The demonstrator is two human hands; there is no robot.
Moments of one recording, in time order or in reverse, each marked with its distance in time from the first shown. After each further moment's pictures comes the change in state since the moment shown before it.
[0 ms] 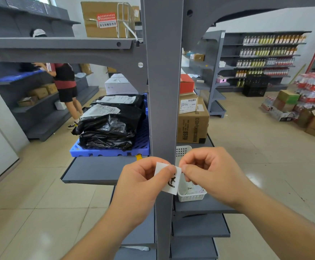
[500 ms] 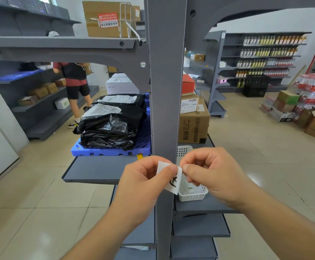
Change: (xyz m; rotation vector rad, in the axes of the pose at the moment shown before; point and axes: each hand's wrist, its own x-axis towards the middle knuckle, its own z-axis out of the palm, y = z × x) left_hand 0.000 -0.003 -0.002 -0.042 -0.017 0.000; right_hand 0.002 0.001 0.003 0.114 -0.046 0.007
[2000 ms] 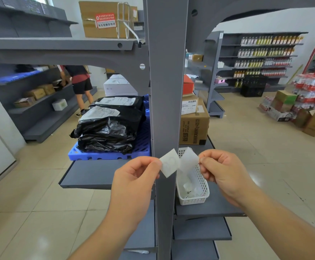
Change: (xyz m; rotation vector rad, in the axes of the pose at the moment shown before) left_hand 0.015 -0.005 -0.003 -0.035 0.277 -0.094; right_hand 0.023 0.063 -0.016 0.253 0.306 0.211
